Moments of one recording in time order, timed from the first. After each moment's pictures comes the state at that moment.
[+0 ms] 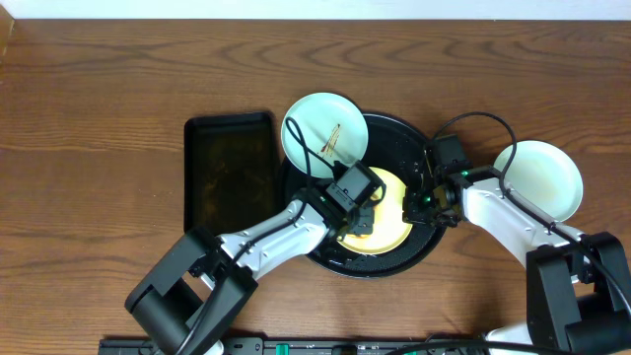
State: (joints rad) left arm -0.79 1.77 0.96 -0.33 0.06 -0.73; right arm 0.27 1.66 0.84 -0.60 -0.22 0.41
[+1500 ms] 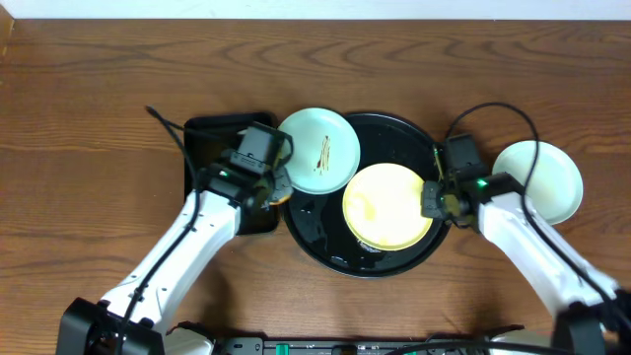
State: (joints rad) left arm -0.38 1.43 0.96 -0.68 -0.08 -0.71; right arm 0.28 1.43 0.84 -0.64 0.10 0.35
